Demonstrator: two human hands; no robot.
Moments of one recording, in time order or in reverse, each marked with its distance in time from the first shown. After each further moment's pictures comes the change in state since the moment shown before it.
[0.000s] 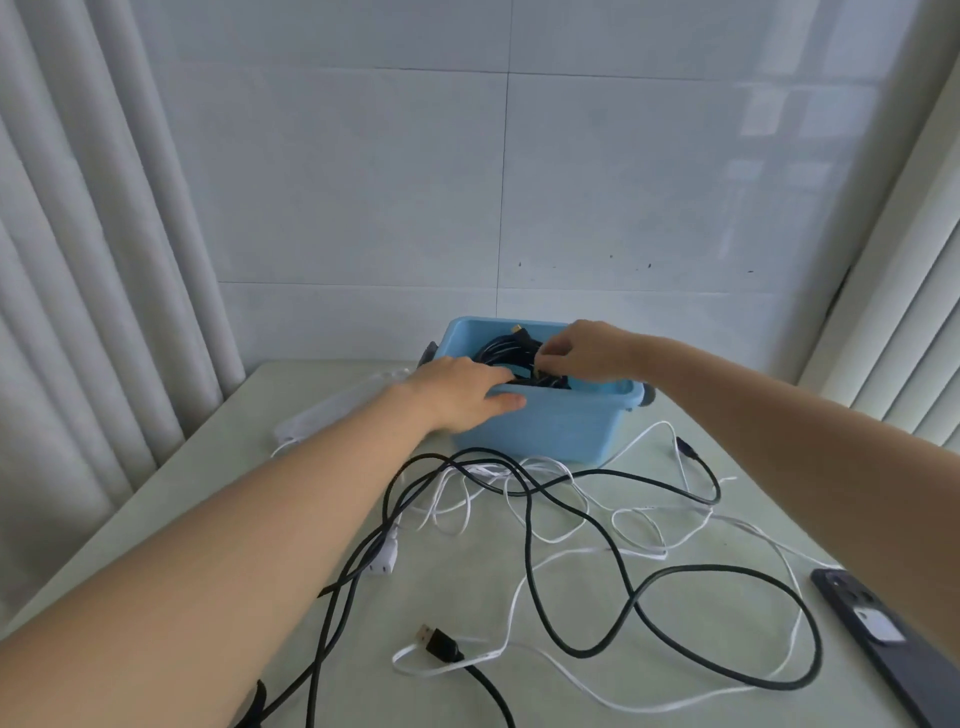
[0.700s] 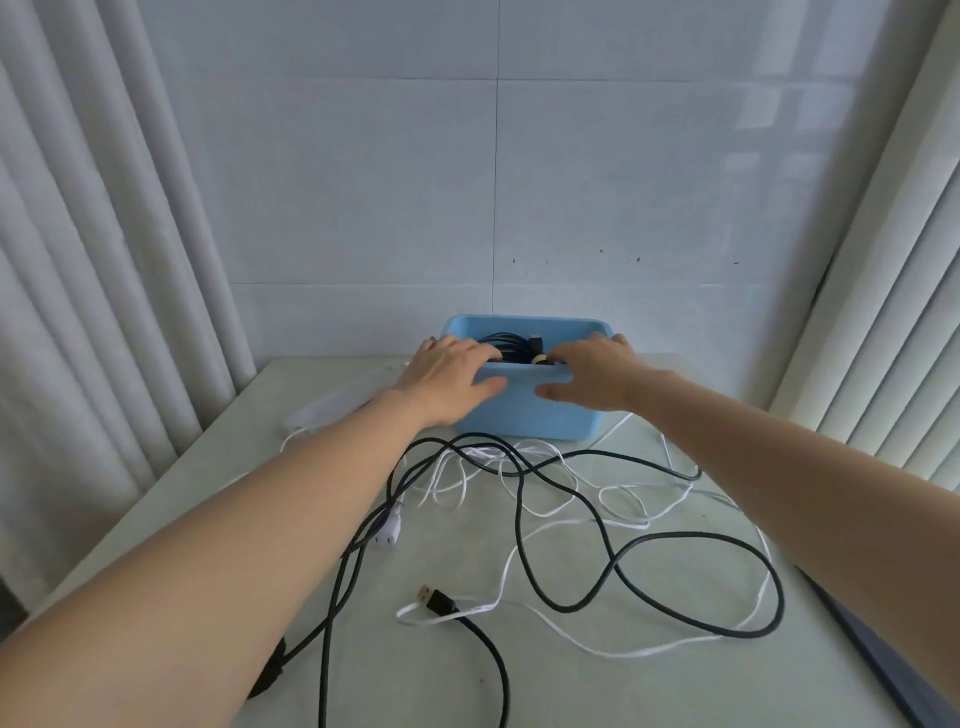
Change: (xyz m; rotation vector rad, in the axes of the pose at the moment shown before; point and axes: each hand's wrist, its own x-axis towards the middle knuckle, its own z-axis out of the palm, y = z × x) left_hand -0.012 0.001 0.005 -0.017 0.204 -0.034; right_hand -0.023 0.019 0.035 -0.241 0.193 -0.051
